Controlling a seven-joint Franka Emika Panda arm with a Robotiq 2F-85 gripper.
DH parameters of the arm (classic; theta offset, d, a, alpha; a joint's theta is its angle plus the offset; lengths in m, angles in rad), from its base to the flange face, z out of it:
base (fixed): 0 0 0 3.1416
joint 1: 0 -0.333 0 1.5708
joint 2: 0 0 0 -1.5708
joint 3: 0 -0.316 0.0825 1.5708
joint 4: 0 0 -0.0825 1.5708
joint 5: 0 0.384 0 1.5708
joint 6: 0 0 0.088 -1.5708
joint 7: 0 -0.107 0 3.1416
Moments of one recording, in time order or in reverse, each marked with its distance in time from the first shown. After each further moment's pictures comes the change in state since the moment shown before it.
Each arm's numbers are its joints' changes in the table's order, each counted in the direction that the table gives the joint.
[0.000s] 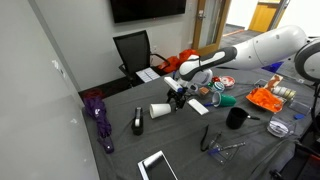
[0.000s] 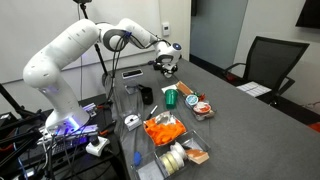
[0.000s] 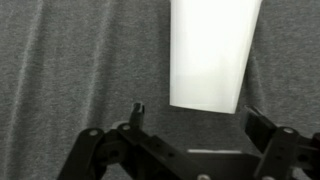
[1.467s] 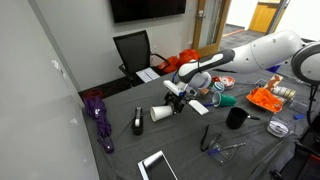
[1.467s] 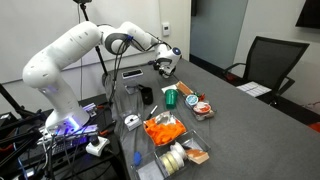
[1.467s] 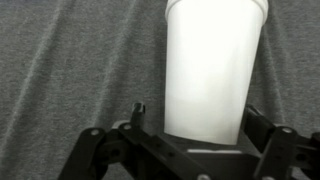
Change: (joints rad) arm 0.020 0.042 -0.052 -0.010 0.083 -0.005 0.164
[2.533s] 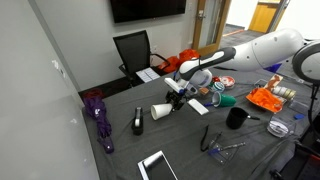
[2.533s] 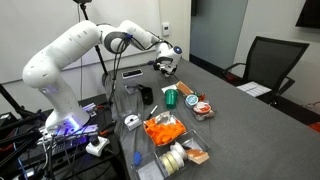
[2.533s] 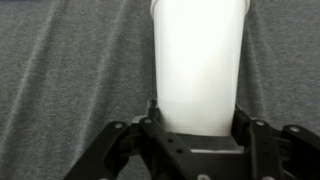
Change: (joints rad) arm 0.000 -0.017 0.022 -0.004 0.024 -0.005 -0.016
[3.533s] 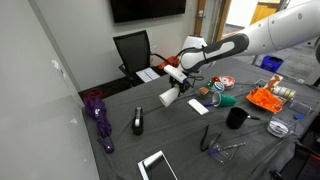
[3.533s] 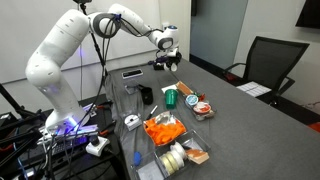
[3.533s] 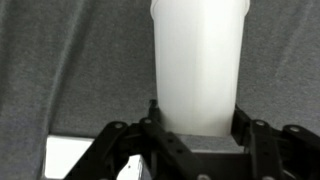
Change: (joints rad) arm -0.142 -0.212 0.211 0.082 -0.393 0.006 -0.123
